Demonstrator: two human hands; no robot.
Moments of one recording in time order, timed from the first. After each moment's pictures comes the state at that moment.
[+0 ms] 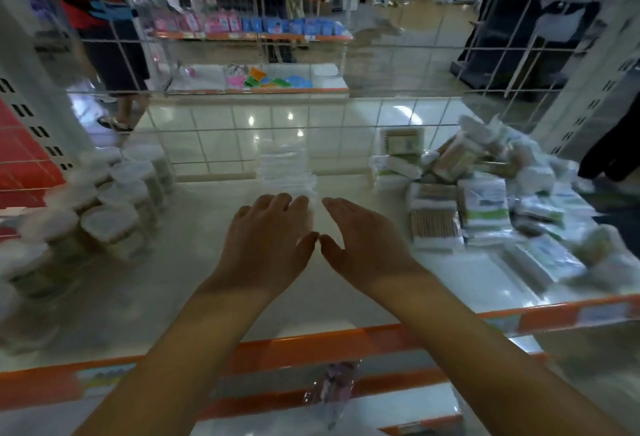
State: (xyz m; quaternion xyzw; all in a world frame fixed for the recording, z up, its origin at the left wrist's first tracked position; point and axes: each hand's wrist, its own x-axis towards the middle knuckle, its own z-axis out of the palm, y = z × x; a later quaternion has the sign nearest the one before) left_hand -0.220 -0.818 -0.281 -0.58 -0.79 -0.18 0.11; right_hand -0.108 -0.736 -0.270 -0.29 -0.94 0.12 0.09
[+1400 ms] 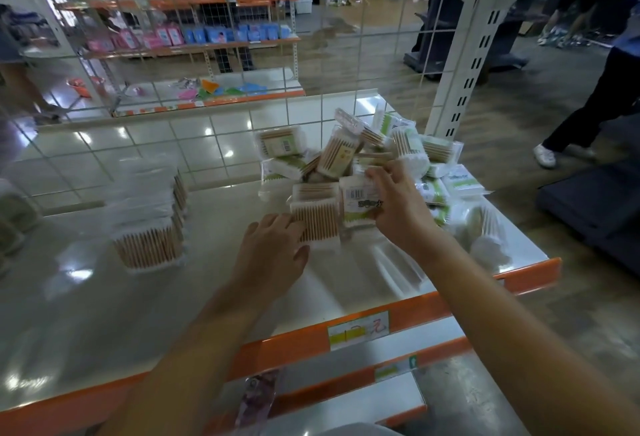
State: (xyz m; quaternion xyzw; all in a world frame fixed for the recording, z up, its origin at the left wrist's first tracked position) left_hand -0.101 -0.679 -0.343 -0.64 -0.75 -0.15 0.07; right_hand 0.059 -0.543 -0.324 -0.39 -0.88 0.12 0.24
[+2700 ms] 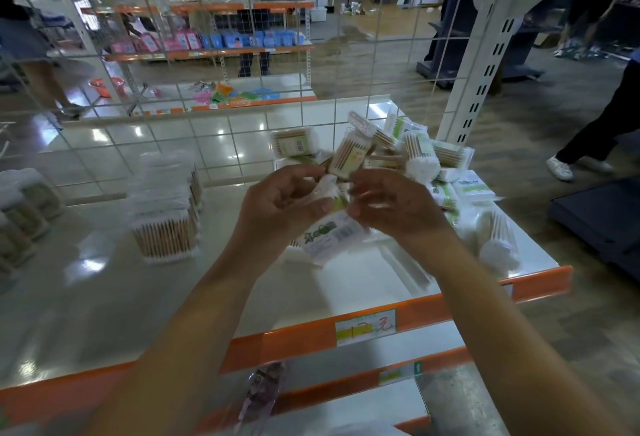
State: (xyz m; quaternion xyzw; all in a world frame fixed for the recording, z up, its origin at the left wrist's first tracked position) left_hand -0.095 -0.693 -0.284 -0.49 -0.52 -0.64 -0.28; right_hand 0.063 -0.602 -0.278 -0.26 -0.74 0.54 0.32
